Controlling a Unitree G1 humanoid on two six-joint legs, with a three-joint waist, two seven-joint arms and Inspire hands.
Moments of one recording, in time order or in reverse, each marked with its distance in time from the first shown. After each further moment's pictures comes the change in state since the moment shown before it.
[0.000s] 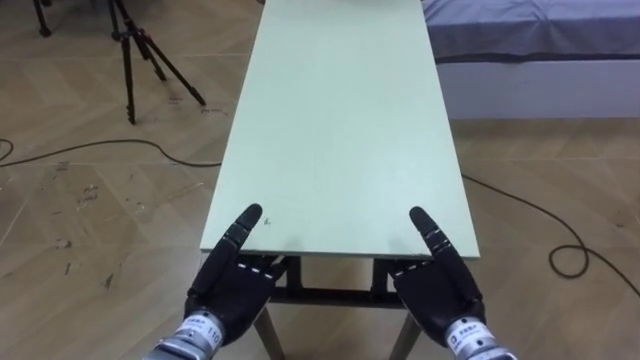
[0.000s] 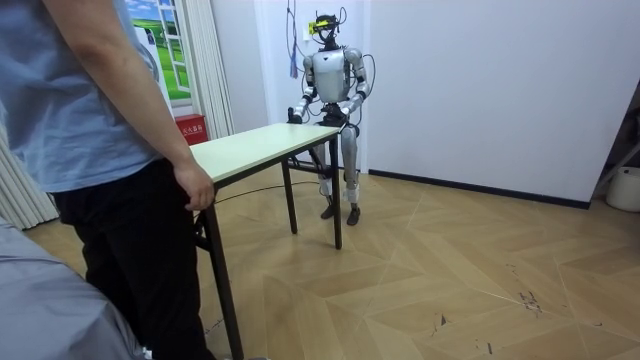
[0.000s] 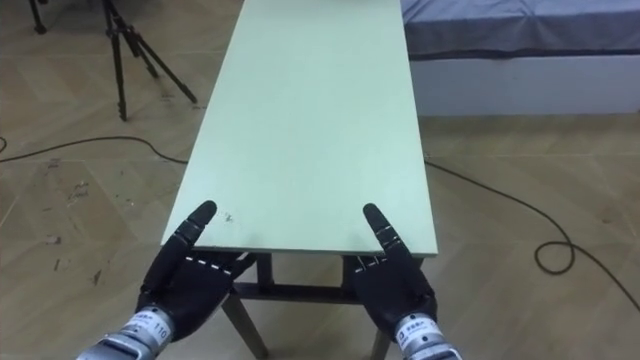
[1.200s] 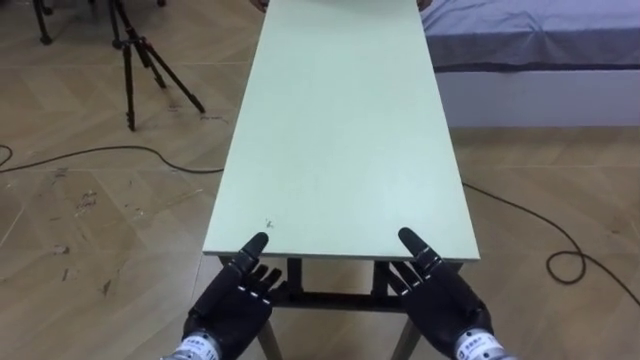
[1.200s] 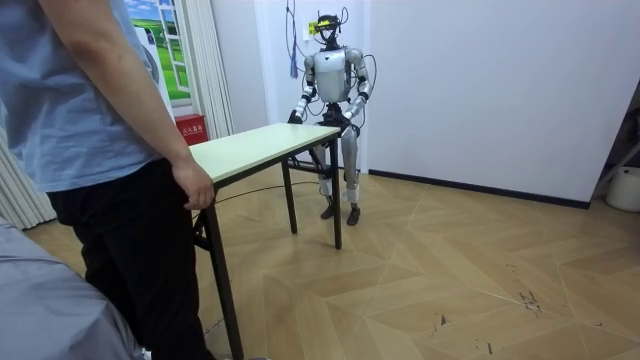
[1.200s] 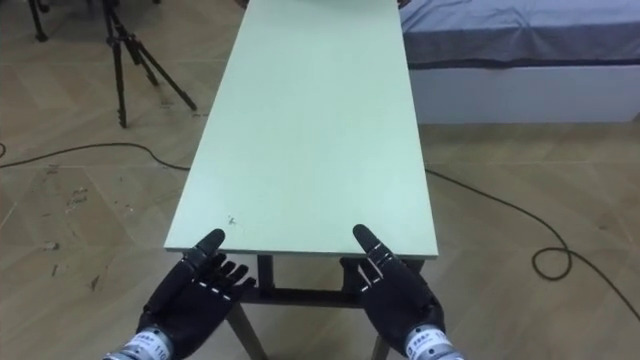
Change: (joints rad) left arm -0.012 0.070 -0.065 0.143 0.066 0.001 -0.122; right arm 0.006 -0.074 0.043 0.060 -0.167 0.001 0.077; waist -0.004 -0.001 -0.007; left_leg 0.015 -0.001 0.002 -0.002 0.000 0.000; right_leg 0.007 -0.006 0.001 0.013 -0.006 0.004
